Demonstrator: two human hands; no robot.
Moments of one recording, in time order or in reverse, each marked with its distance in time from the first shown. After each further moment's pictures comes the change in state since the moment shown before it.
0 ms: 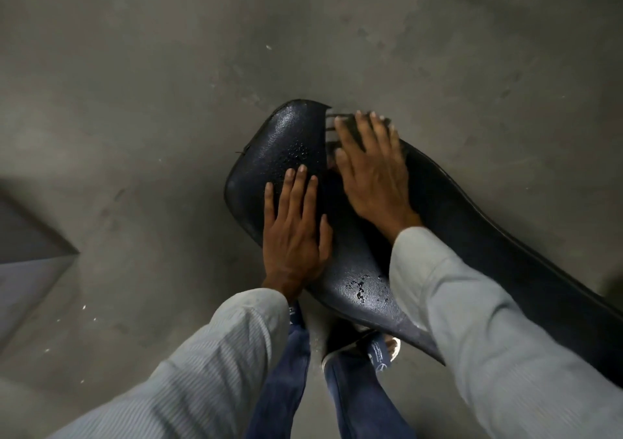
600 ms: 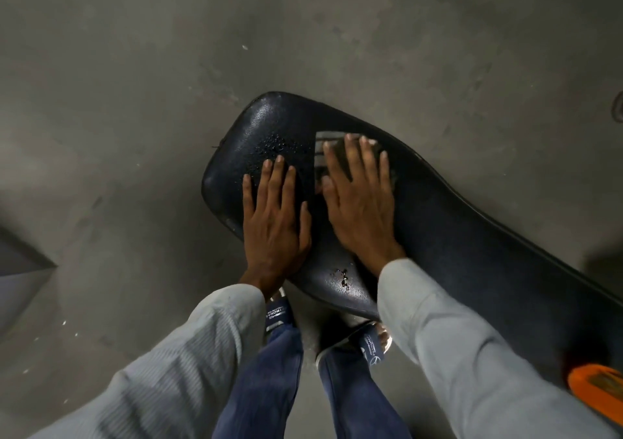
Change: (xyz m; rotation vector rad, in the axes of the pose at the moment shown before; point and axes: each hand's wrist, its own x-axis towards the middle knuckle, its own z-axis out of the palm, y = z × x) left_hand 0.000 -0.003 0.003 0.002 0.029 0.028; right_hand -0.068 -0.006 0.005 -0.050 -0.004 0.096
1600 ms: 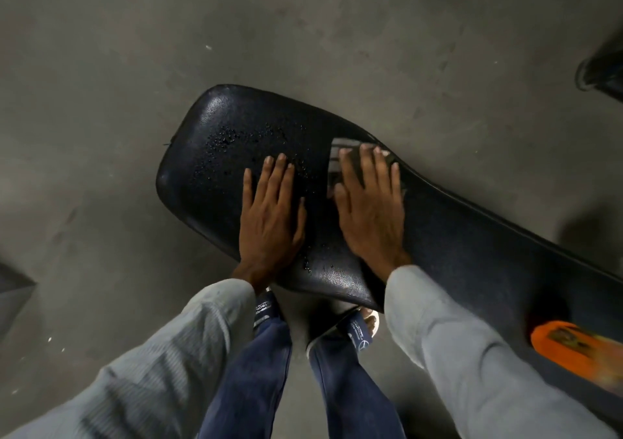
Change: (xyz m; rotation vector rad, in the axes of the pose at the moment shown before) left_hand -0.005 0.051 0.011 -0.022 -0.141 0.154; right_hand -0.058 0.074 -0.011 0.011 -0.012 0.177
